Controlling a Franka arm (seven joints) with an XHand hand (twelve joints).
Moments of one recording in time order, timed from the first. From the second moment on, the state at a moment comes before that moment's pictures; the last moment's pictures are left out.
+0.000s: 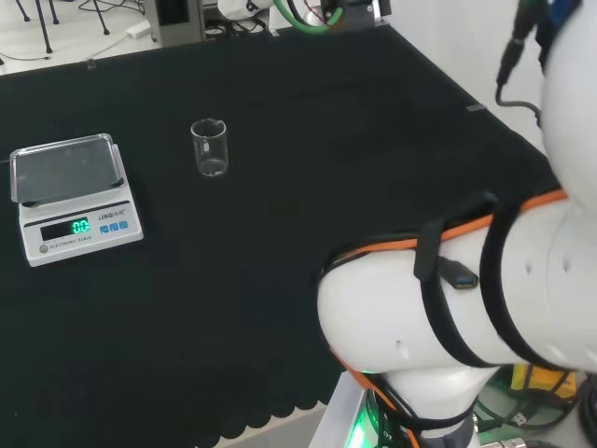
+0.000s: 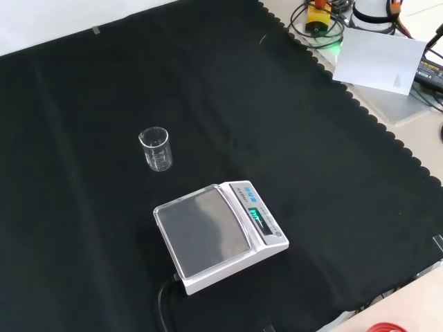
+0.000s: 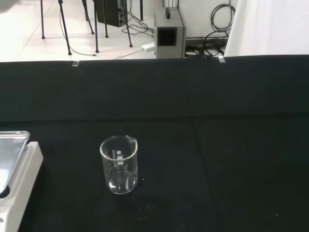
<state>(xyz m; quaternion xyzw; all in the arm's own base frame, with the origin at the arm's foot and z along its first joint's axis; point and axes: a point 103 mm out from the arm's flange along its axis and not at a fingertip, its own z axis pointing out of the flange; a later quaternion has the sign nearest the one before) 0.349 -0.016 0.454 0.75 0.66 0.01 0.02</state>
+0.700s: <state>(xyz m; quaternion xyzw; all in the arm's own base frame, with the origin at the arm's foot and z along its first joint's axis) 0.492 -0.060 0.329 0.75 0.66 -0.04 -0.03</state>
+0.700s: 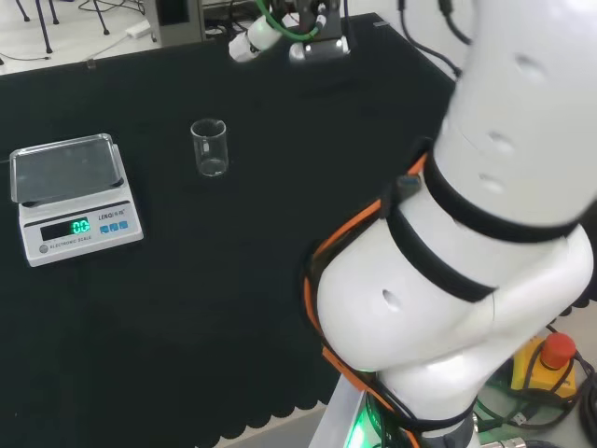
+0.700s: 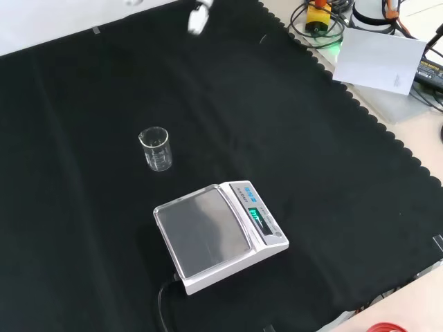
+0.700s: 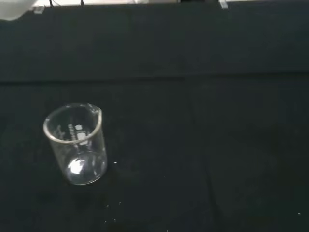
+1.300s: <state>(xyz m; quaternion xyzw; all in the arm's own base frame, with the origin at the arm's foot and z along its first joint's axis) 0.614 -0.085 0.225 0.72 0.70 0.02 0.00</state>
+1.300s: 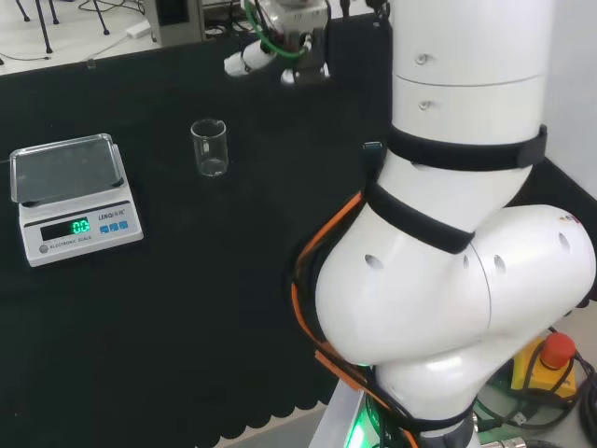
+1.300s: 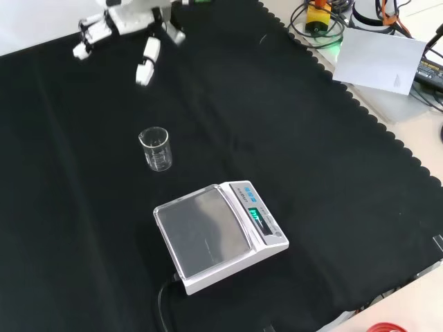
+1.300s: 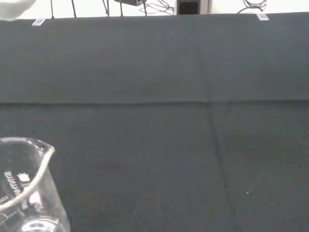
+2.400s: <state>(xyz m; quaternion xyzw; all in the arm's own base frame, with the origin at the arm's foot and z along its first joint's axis) 0.603 0.000 0.173 0.61 0.79 0.05 -0.09</state>
